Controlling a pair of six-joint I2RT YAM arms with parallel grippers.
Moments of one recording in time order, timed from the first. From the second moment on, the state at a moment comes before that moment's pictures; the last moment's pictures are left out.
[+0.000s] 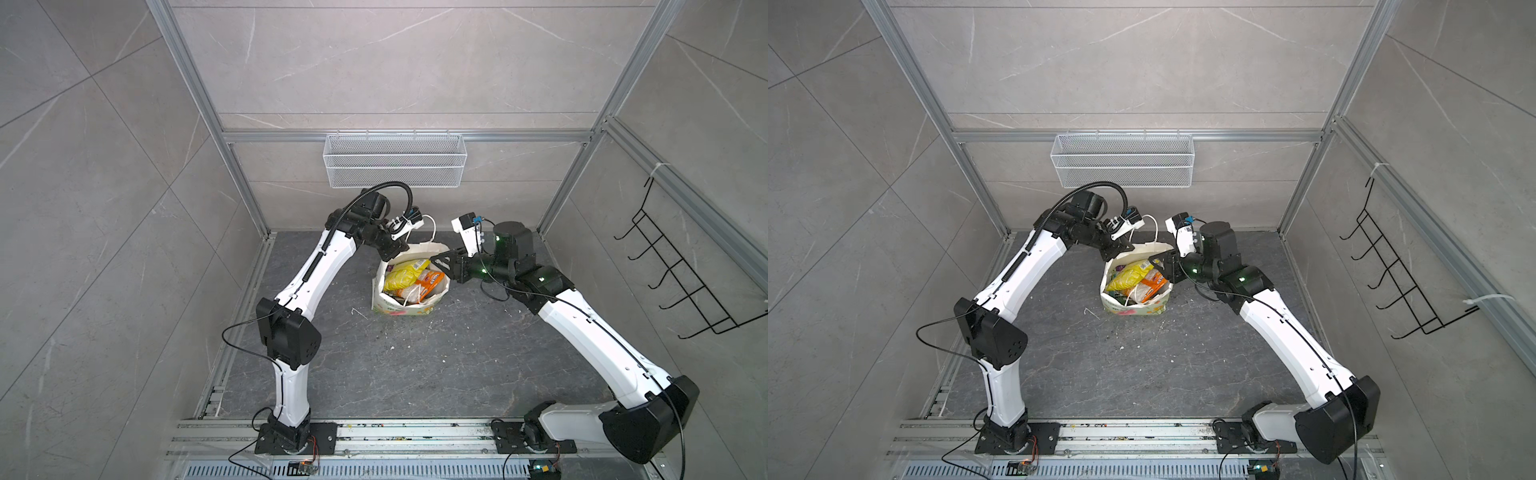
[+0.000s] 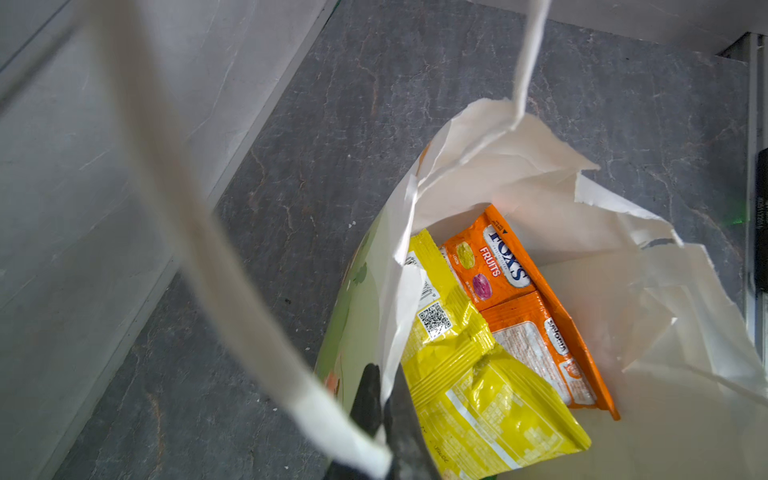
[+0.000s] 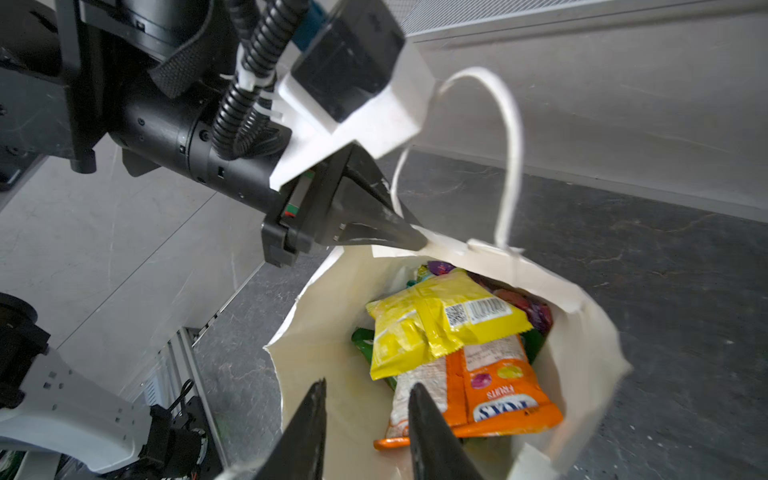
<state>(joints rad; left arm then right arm) -0.52 1.94 2.10 -1.02 0.45 0.60 0.49 1.33 1.35 -0.45 -0.44 0.22</state>
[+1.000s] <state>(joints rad) -0.58 1.66 1.67 -0.71 0.37 0.56 0.58 1.46 1.40 -0.69 -0.10 0.51</state>
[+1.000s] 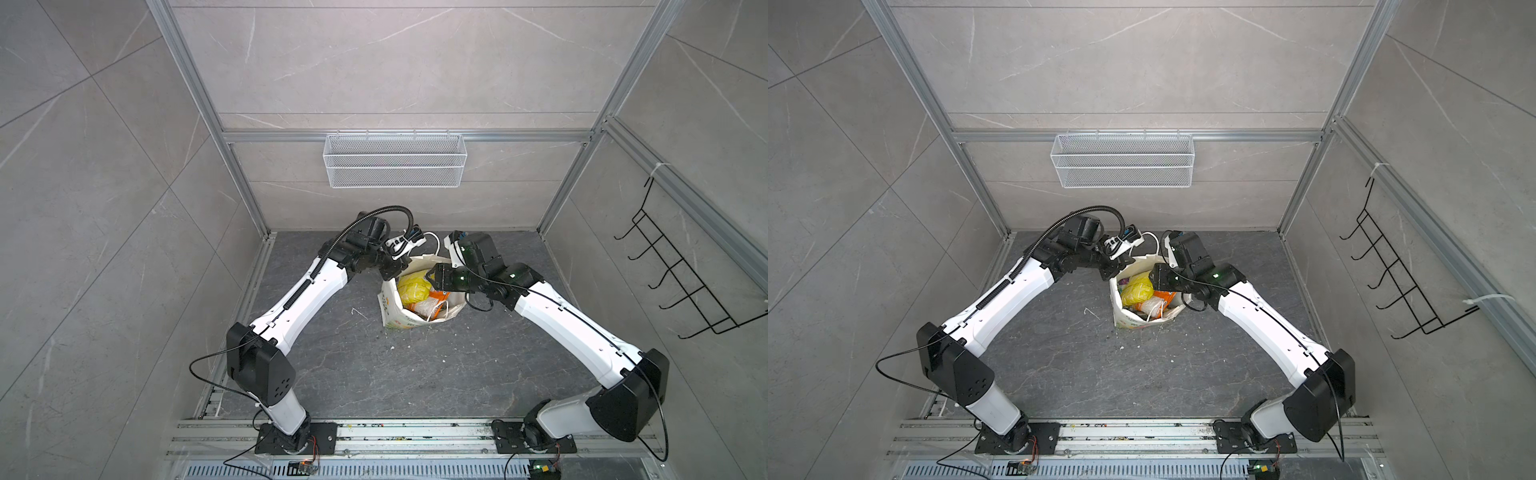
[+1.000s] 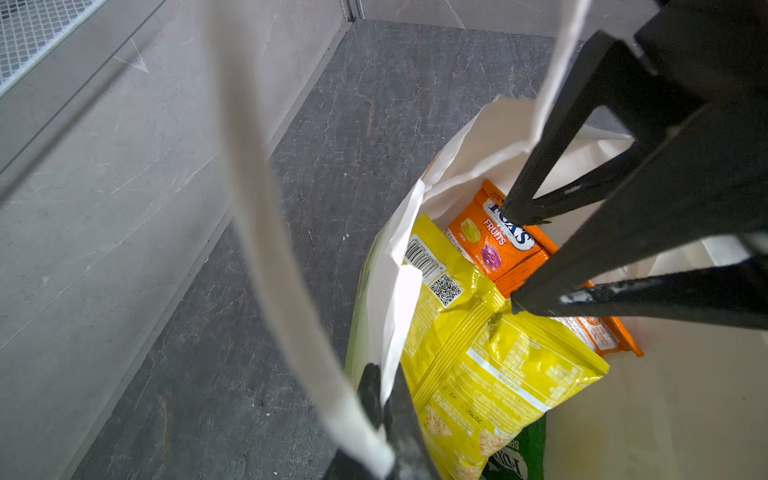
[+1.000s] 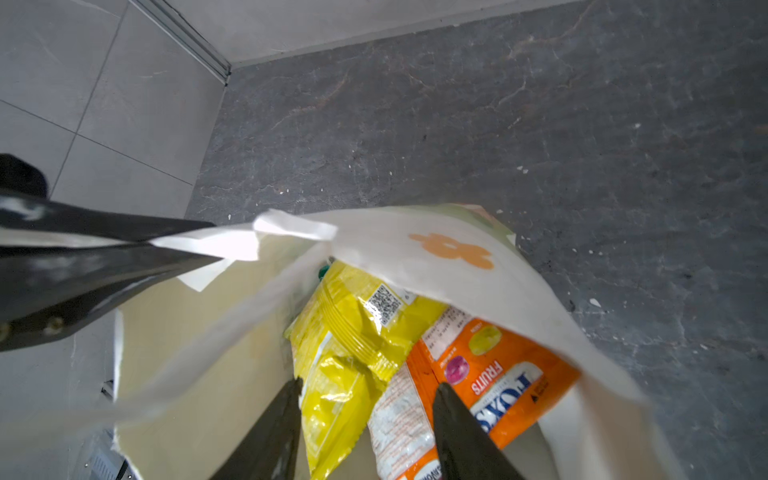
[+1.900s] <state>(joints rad) -0.59 1.66 1.65 -0.69 0.38 0.56 0.60 1.55 1.40 -0.66 -0.24 0.63</state>
